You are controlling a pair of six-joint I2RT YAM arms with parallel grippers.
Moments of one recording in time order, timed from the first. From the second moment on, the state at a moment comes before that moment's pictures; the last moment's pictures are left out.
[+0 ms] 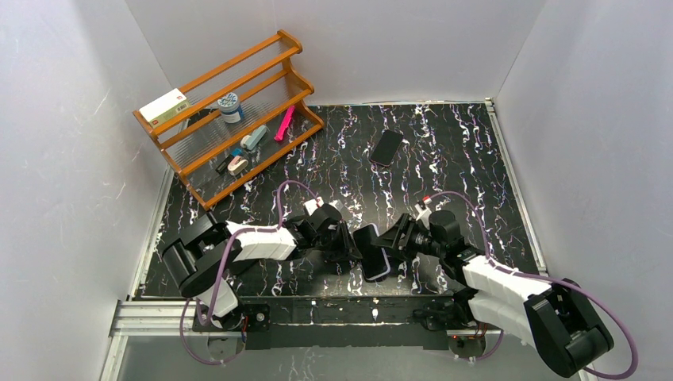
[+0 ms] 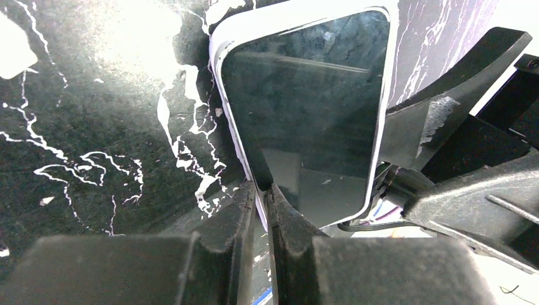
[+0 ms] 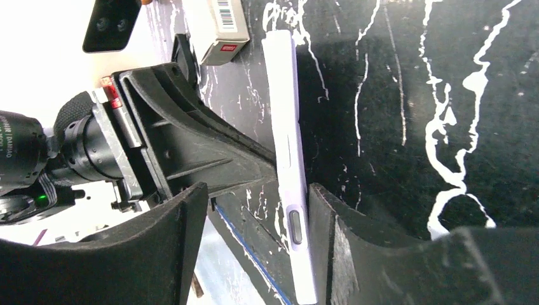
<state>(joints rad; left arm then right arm) -0.95 1.60 0.66 0.14 0.20 -1.12 0.52 0.99 0.16 0.28 -0.49 1.07</state>
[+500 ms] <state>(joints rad) -0.97 1.59 0.65 0.16 0.20 -1.12 0.53 1.08 0.17 0.26 -0.54 1.01</state>
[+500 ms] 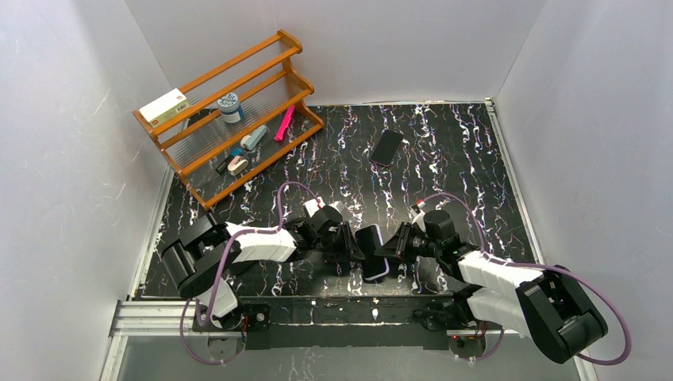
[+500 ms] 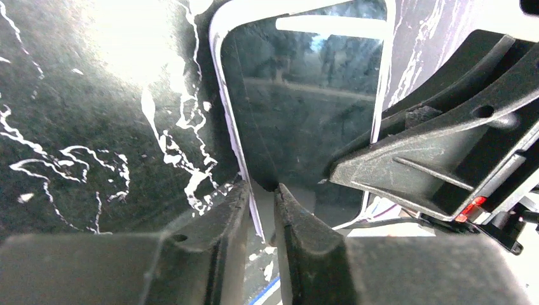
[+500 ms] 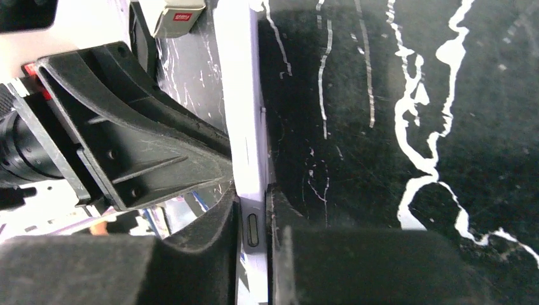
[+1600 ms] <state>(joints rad) -0.81 1.00 0.87 -0.17 0.25 -0.96 0.54 0.72 0.29 0.61 -0.70 1.31</state>
